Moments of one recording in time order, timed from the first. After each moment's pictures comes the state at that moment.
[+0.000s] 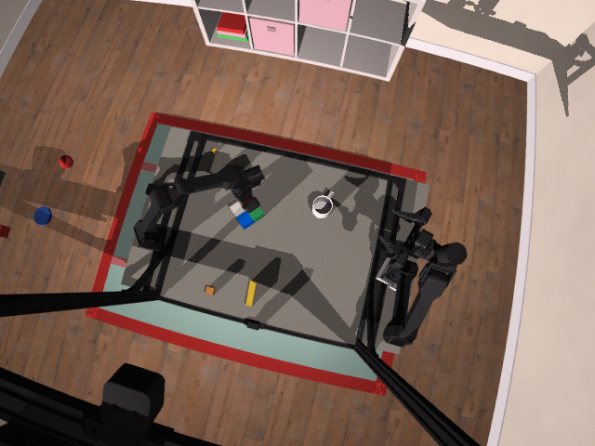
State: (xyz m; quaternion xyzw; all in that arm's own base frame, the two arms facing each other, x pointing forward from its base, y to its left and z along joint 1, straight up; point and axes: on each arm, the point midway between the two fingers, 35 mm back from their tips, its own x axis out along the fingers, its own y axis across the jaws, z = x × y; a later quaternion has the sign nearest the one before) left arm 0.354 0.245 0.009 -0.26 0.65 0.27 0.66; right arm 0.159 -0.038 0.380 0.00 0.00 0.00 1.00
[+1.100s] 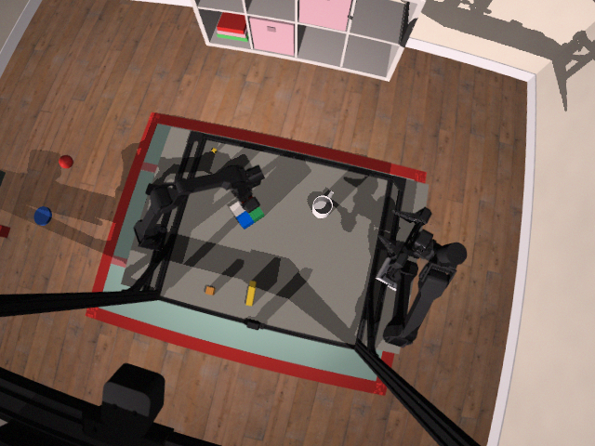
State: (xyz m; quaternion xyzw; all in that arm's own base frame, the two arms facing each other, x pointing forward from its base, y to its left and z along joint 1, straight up) left arm 0.353 0.245 0.009 -0.26 0.65 0.27 0.66; right arm 0.159 -0.038 0.380 0.00 0.00 0.00 1.00
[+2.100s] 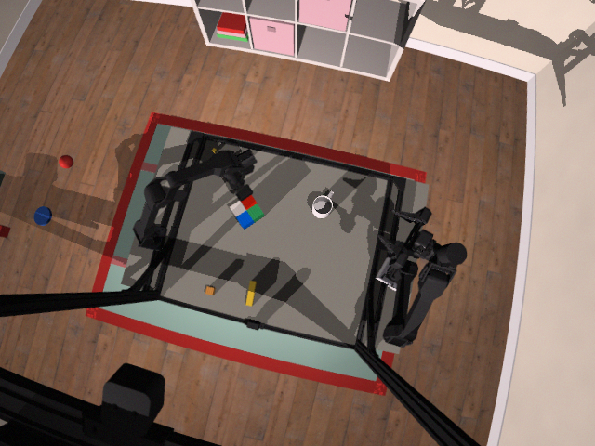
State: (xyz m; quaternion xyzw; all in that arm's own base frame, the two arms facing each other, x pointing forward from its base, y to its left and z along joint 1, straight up) left arm 0.322 0.279 0.049 -0.27 0.66 0.27 0.65; right arm 0.159 -0.038 0.380 0.00 0.00 0.00 1.00
